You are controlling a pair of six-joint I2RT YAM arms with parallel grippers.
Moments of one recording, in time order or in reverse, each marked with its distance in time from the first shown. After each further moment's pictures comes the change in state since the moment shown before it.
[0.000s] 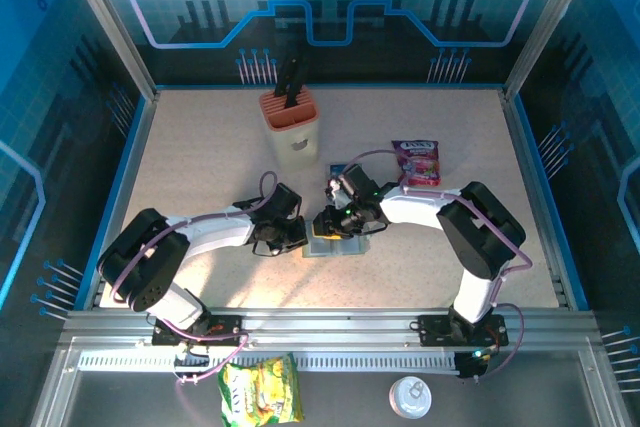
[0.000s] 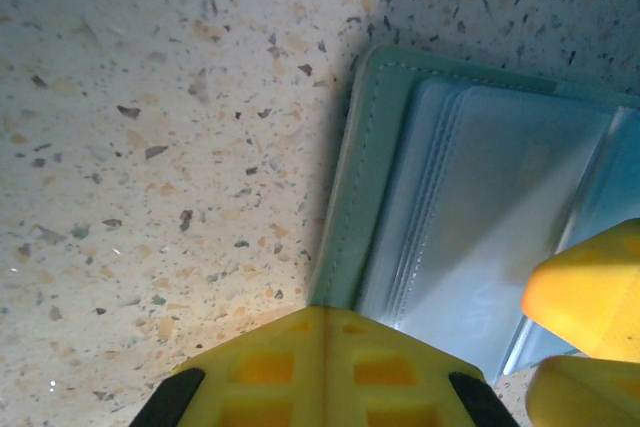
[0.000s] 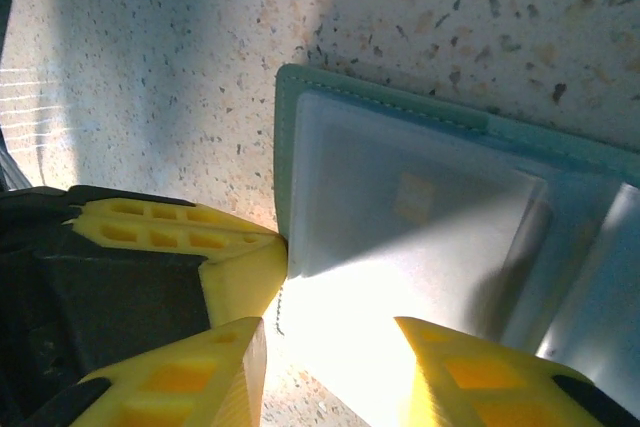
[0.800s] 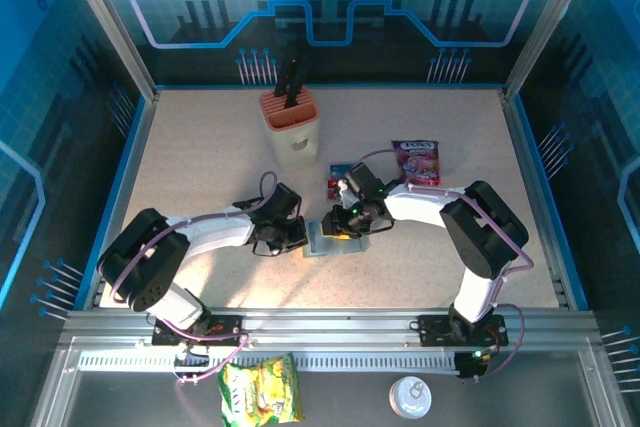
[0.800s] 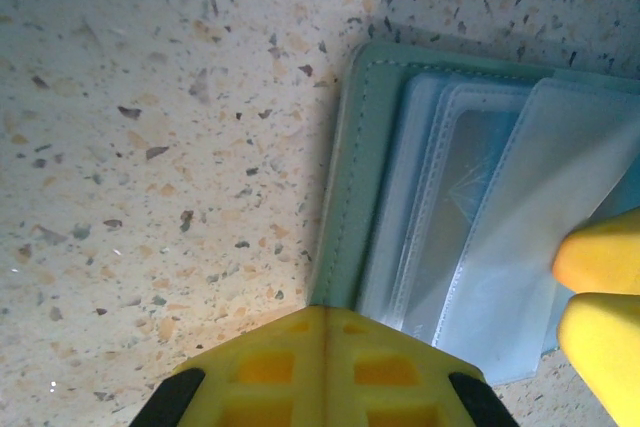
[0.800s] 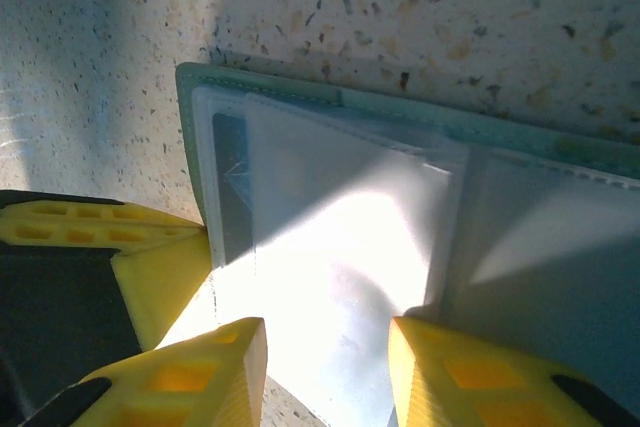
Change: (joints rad) left arm 0.000 0.000 0.000 0.000 0.000 0.000; right arm -0.044 -0.010 -0.010 -0.076 0.027 -0.046
